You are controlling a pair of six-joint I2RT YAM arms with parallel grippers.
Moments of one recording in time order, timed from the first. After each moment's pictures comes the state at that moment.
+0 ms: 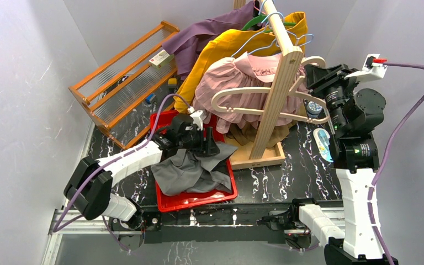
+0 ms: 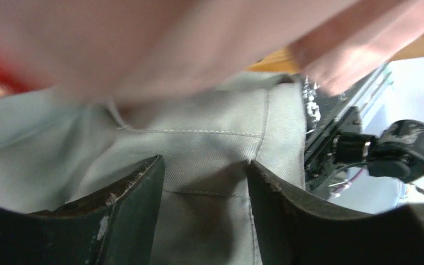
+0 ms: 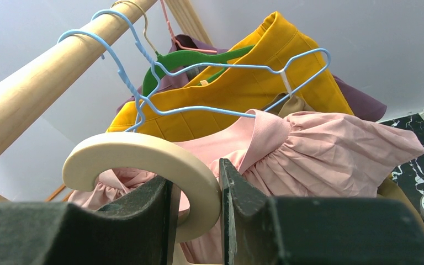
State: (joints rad) left arm -0.70 1.41 0.87 -0.11 0.34 -0.56; right arm 0.09 0.88 1.33 -0.26 -0.05 0.55
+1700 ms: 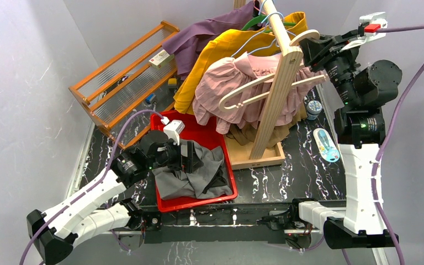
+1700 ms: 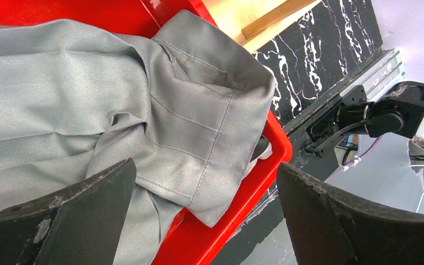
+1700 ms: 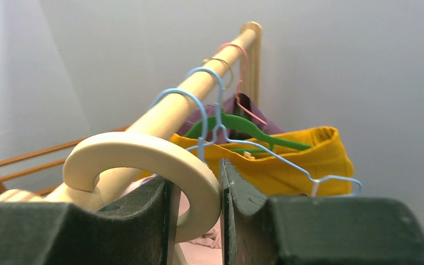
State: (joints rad) left arm -0.79 0.87 0.79 -0.54 0.12 -0.54; right arm 0.09 1.10 1.63 -0.17 -0.32 0.24
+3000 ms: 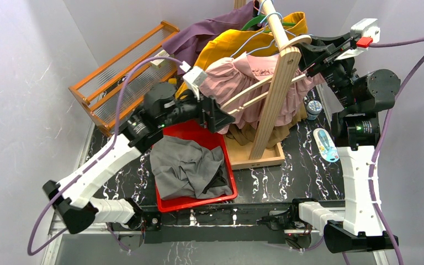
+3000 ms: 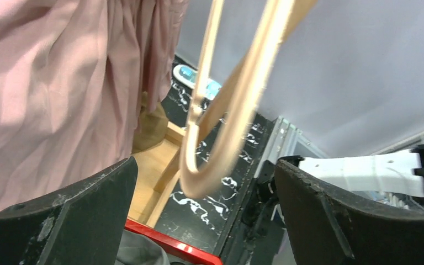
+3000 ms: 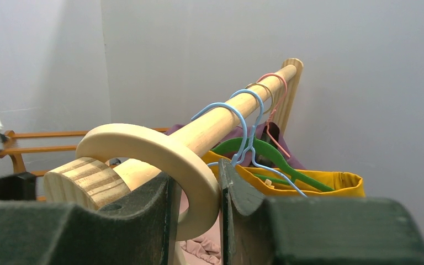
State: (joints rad) left arm -0.79 1.21 1.37 -0.27 0.35 -0.38; right arm 0.08 1.07 1.53 0.04 -0.54 0.17
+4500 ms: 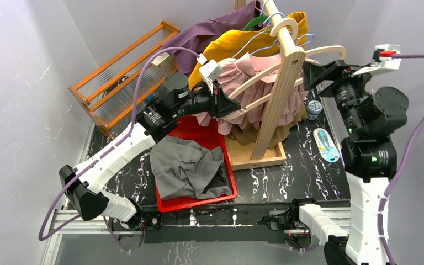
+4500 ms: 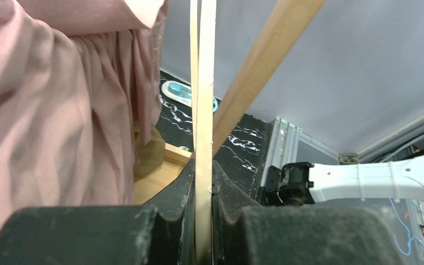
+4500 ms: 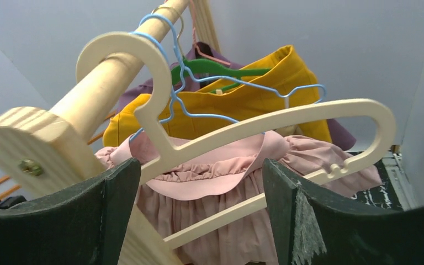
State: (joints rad) left arm -0.79 1.41 1.49 -0.16 0.45 -0.29; right arm 0.08 0.92 1.55 -0.43 -0.15 0.34
